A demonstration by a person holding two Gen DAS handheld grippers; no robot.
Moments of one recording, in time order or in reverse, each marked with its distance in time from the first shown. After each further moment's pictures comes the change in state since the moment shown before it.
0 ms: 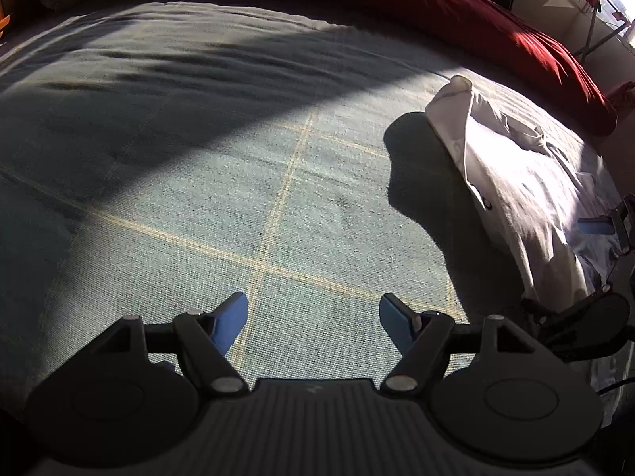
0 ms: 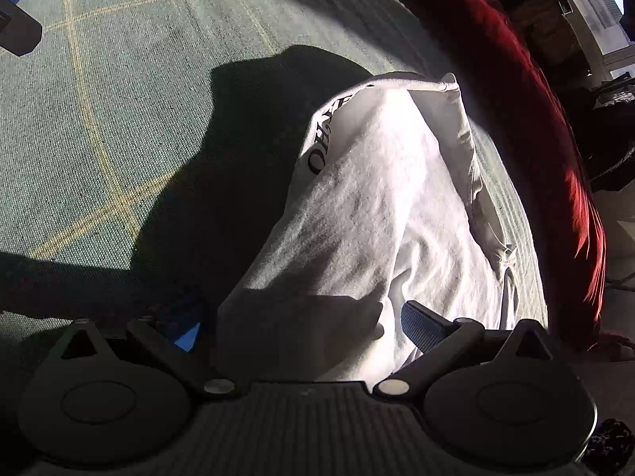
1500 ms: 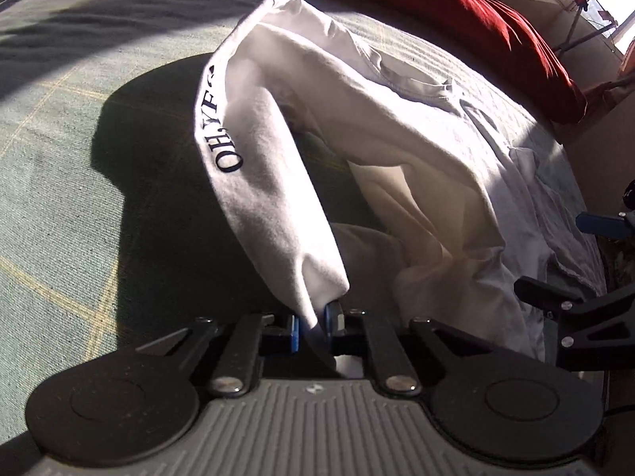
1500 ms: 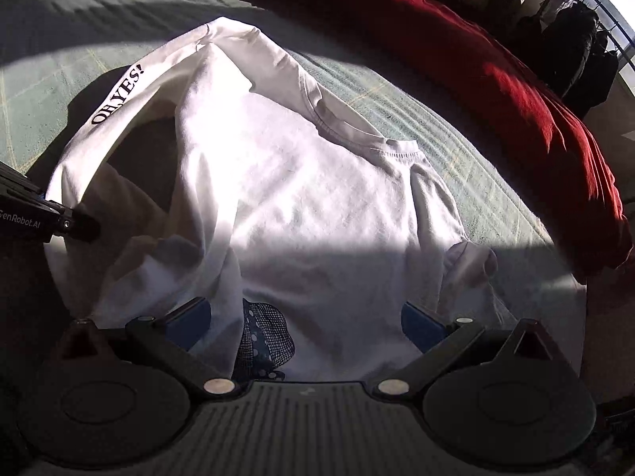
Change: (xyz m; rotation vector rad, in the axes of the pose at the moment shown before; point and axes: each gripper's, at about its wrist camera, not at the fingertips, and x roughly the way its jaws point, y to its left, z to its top) left arm 0.083 -0.193 -0.009 -0.046 0.050 -0.104; right arm 0.025 -0.168 -0.147 0.297 -0.188 0.160
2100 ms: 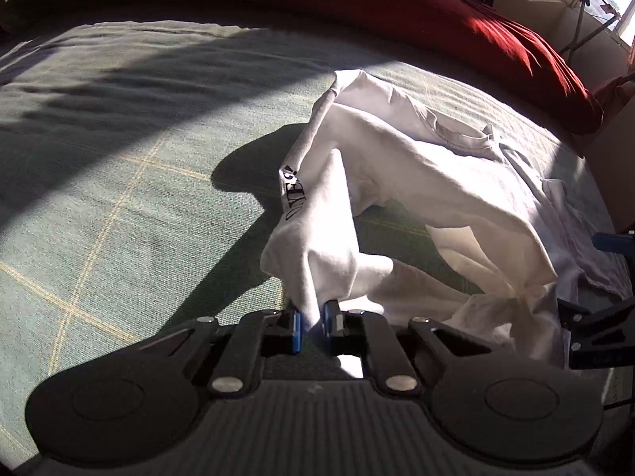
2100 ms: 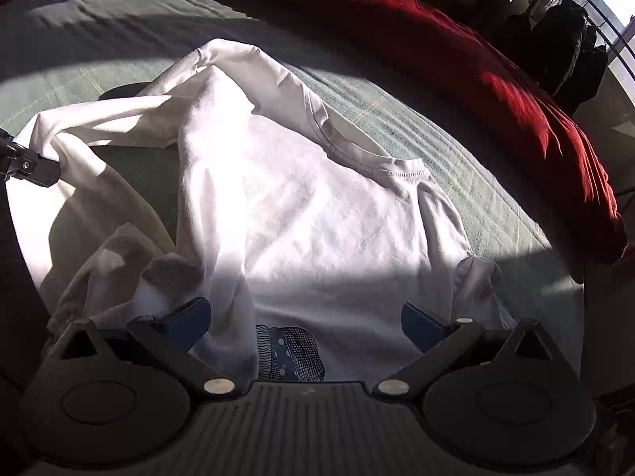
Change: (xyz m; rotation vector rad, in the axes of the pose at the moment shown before) left arm -0.049 0.057 0.038 0.051 -0.067 0.121; right arm -0.002 0.025 0.027 0.030 -0.004 -0.028
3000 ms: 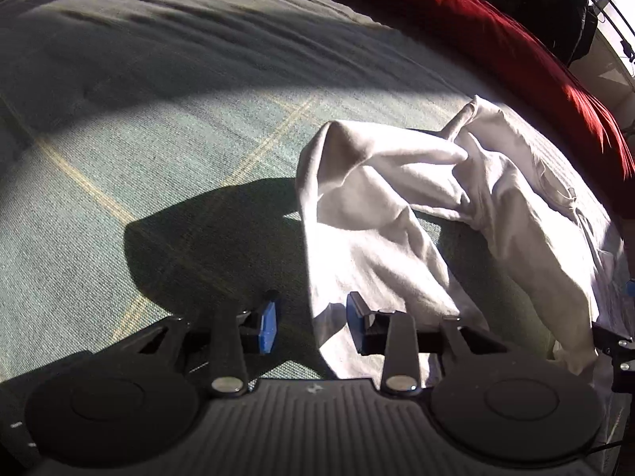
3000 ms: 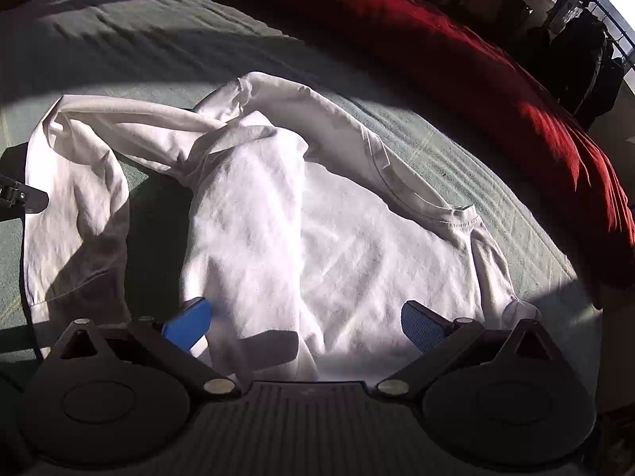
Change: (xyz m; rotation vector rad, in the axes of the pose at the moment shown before) left arm 0.021 0.095 -0.033 -0.313 -0.031 -0.014; right arm 0.012 0.050 0.048 -0.006 -0.010 0.043
